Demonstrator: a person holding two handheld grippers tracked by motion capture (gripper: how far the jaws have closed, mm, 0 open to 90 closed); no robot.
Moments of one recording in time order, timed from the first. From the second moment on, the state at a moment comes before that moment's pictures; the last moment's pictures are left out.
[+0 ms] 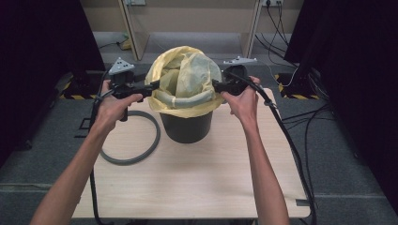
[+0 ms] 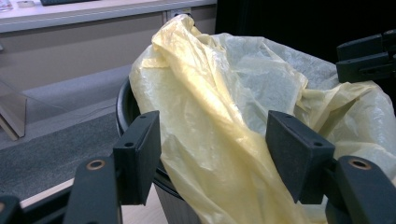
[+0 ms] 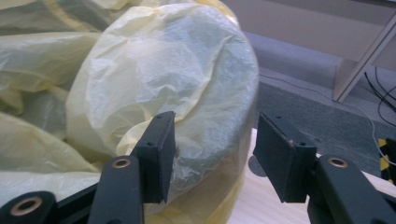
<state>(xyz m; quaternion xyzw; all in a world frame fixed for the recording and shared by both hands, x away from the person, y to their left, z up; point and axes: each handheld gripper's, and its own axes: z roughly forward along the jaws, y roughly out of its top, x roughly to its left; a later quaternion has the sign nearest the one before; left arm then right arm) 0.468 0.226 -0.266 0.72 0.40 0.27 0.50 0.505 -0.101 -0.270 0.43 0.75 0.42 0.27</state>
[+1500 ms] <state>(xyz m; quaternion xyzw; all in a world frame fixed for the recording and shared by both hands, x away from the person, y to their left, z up) 0.451 0.229 -0.367 0.76 0.40 0.24 0.45 0.488 -0.088 -0.268 0.41 0.77 0.39 0.29</state>
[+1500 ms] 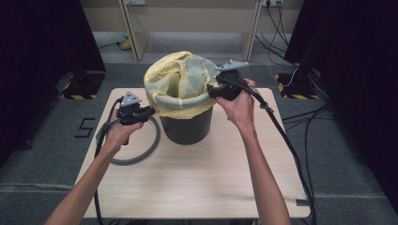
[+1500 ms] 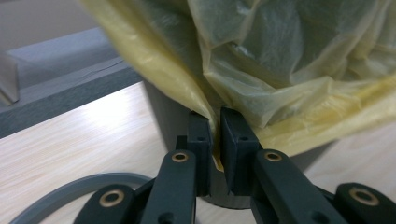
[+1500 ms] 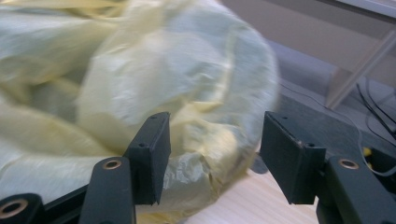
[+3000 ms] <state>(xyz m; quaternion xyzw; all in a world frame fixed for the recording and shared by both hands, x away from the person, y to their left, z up) 0.456 0.247 -0.293 0.69 0.43 0.24 0.53 0.491 -0.071 -0.271 0.37 0.79 0.39 0.29</state>
